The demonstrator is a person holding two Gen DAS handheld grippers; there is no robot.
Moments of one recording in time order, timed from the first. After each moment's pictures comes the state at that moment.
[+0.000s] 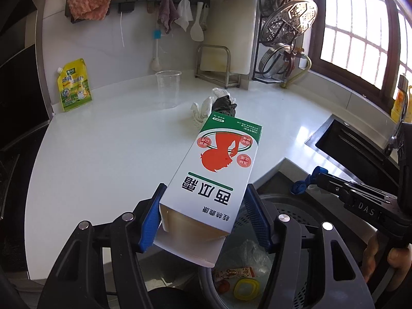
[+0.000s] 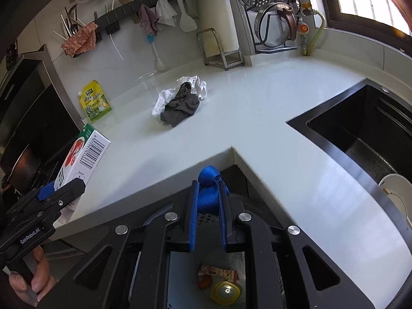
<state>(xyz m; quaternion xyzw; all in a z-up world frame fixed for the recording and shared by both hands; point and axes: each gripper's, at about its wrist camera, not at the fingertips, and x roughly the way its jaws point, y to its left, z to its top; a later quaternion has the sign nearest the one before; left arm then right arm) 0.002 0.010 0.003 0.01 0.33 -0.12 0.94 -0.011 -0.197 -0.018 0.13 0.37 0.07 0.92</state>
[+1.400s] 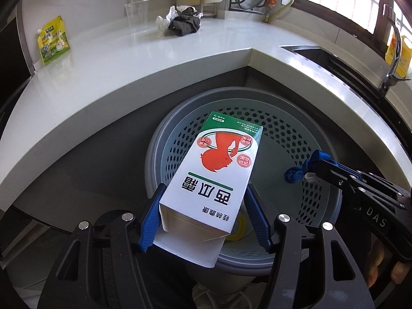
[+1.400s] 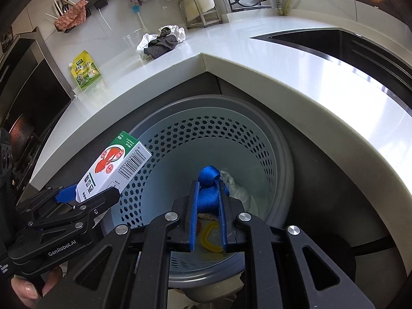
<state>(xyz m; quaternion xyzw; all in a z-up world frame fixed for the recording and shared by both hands) -0.060 -0.036 -0.094 0.05 0.45 -0.14 0.88 -0.103 -0.201 -0.095 0.14 0.43 0.04 0.89</state>
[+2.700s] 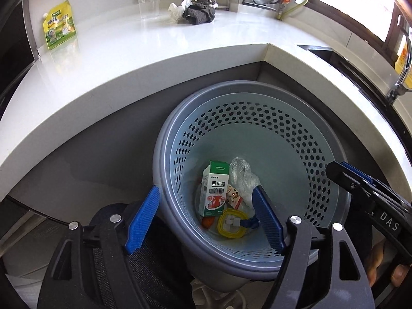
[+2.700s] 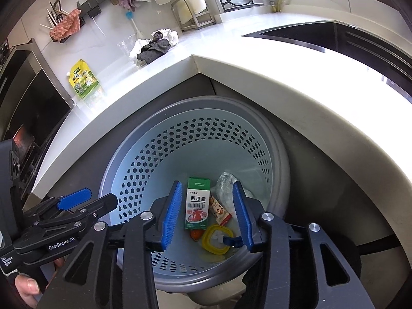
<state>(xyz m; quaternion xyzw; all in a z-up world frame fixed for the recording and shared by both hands) -0.050 -0.026 -0.102 0.02 0.47 -0.12 0.87 -0.104 -0.215 -0.100 0.17 0.42 0.04 0.89</state>
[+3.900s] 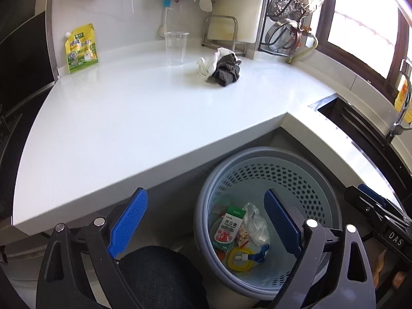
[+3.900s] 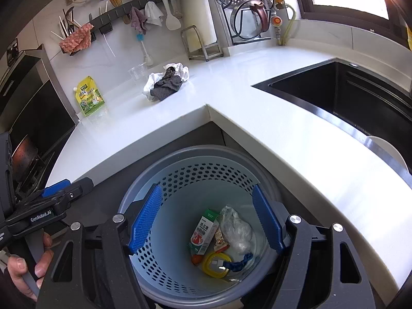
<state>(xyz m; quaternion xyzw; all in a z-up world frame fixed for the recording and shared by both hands) -0.027 0.021 -0.034 -0.01 0.38 -0.10 0.92 -0.089 -0.206 -0.039 0.13 0.36 0.03 0.92</state>
